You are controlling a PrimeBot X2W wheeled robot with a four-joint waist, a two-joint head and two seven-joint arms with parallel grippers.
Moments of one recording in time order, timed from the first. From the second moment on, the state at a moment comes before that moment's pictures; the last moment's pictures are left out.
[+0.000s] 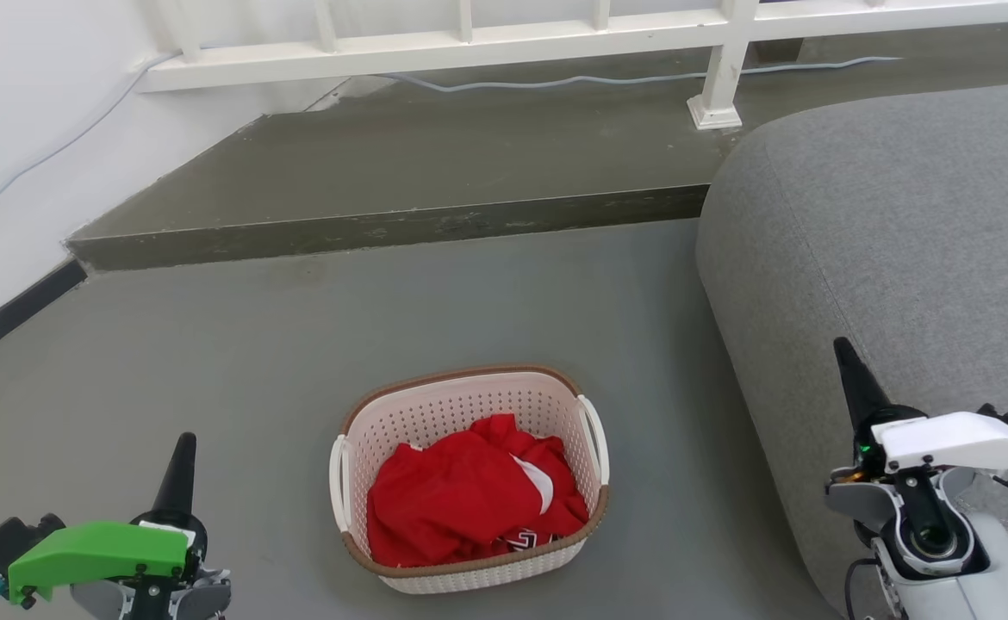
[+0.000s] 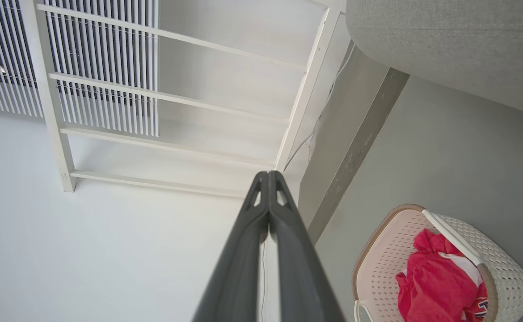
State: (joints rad) left arm -0.04 0.05 0.03 0.28 -1.32 -0.10 0.03; right arm -0.11 -0.06 0.04 0.33 1.35 0.08 0.00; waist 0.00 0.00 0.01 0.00
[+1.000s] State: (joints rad) left arm -0.06 0.04 0.09 0.28 -1.60 -0.12 0.11; right arm -0.09 -0.06 -0.11 0.29 1.61 0.11 0.09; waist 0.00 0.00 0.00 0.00
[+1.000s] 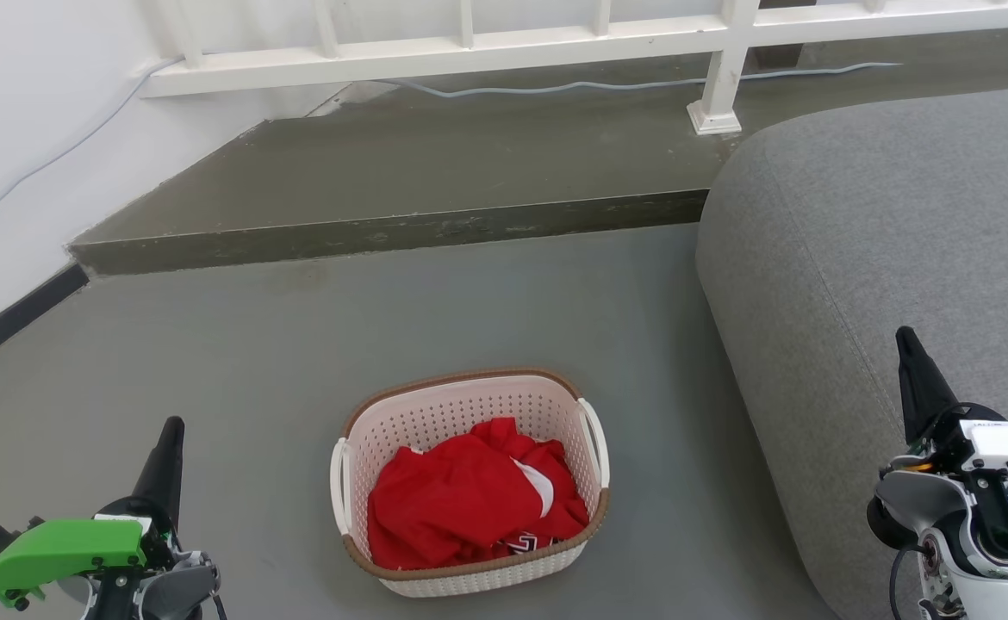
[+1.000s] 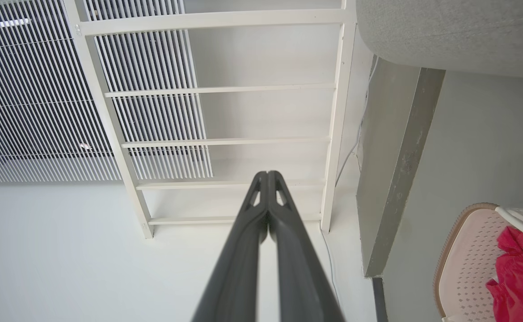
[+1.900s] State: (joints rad) left arm -0.06 0.04 0.09 0.28 -1.60 -0.12 0.11; right arm -0.09 -0.06 -0.11 0.29 1.61 0.11 0.09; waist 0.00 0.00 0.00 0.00
